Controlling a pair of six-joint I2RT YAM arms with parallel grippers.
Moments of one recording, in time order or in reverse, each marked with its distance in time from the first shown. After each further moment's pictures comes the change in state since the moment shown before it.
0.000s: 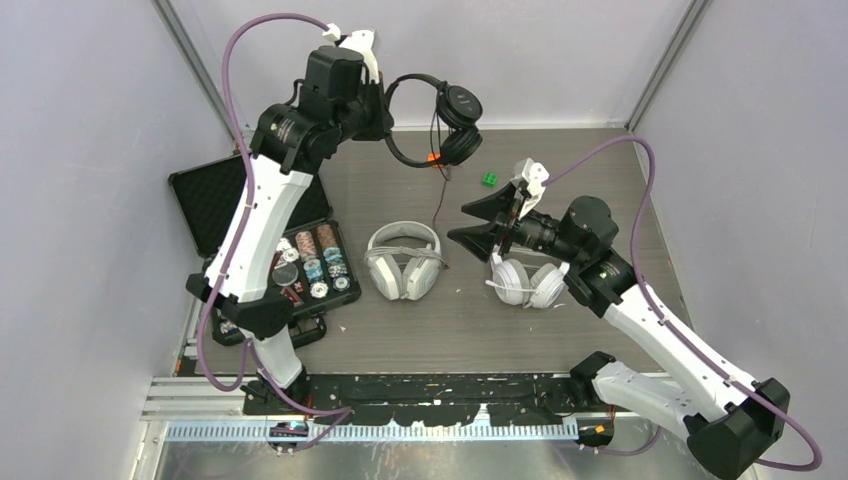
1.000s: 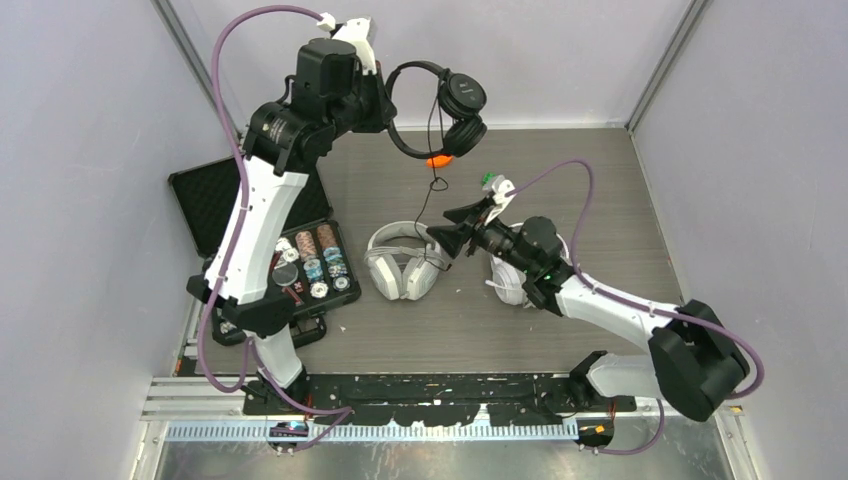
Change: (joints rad) left arm 0.002 0.010 0.080 0.010 0.031 -0.002; right arm 0.055 0.283 -0.255 0.555 0.256 0.109
